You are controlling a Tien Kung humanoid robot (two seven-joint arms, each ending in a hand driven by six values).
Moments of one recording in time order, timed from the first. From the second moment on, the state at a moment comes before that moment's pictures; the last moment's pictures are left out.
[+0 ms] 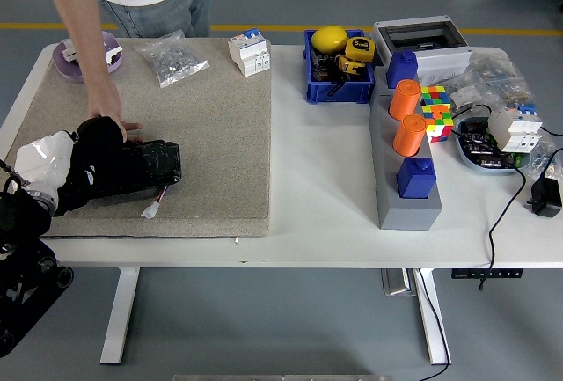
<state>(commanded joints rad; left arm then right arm) -0.22 0.43 -1.08 -1.34 2.14 0.21 0.61 0.10 -0.43 0.86 0.32 -0.46 0.03 -0.24</state>
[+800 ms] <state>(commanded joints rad) -0.23 0.47 -1.22 -1.14 2.11 0.27 0.55 0.10 -0.43 0.88 0.32 -0.47 0.02 -0.24</state>
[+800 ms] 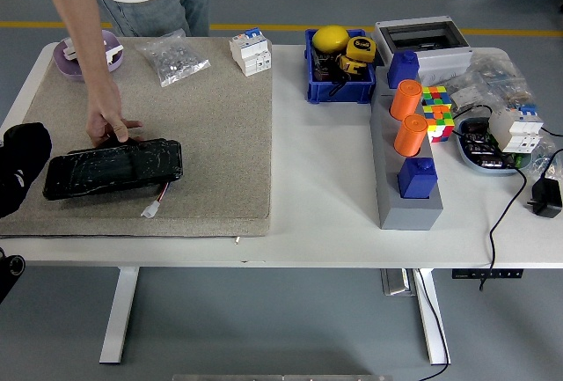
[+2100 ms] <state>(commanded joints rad) -0.38 0.53 -1.08 -0.84 1.86 0.26 0.16 0.12 -0.43 0.90 0.32 -0.48 0.01 -0.24</state>
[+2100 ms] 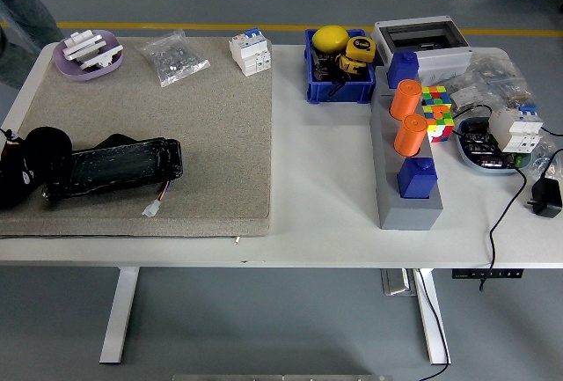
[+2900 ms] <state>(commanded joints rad) -0.26 0.56 -1.35 -1.14 1.79 0.21 0.20 0.11 -0.43 0.90 0.32 -0.49 0.01 -0.24</state>
